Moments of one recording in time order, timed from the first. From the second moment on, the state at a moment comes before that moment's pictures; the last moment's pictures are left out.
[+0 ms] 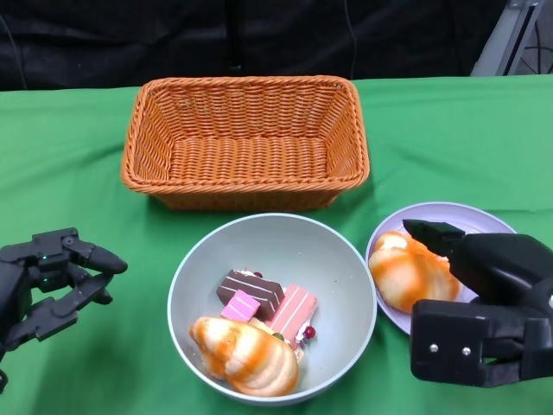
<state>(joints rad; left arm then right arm) -0.14 0.29 0.19 0.58 -0.10 -0.67 -0.38 -0.18 -0.45 0.35 -0.24 -0.79 0.33 0.44</state>
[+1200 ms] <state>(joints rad) -0.18 0.29 0.18 0.65 -0.10 -0.69 -0.38 -0.29 -0.30 0.28 -0.68 -0.42 0.53 0.64</state>
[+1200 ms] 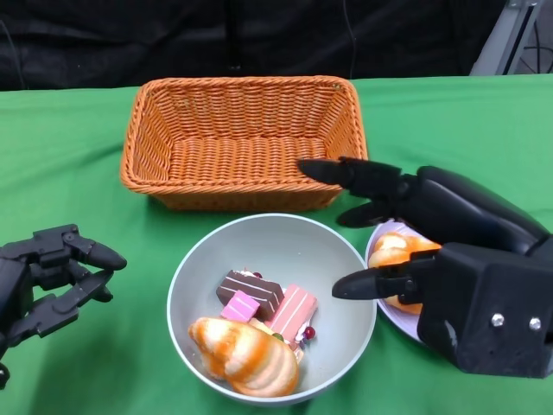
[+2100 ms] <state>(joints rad) -0.18 0.29 0.18 0.65 -0.09 -0.70 -0.37 -0.40 -0.23 0.48 -0.46 -0.34 0.65 0.62</state>
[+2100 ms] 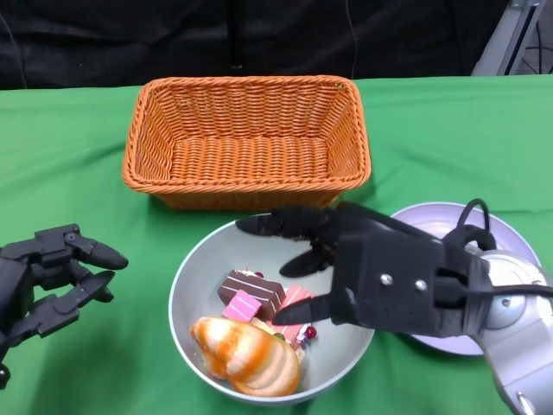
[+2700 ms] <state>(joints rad) -0.18 0.29 0.18 0.68 -0.08 -0.70 -0.36 -0.49 -0.25 0.55 -0.47 -0.25 0.85 0.70</state>
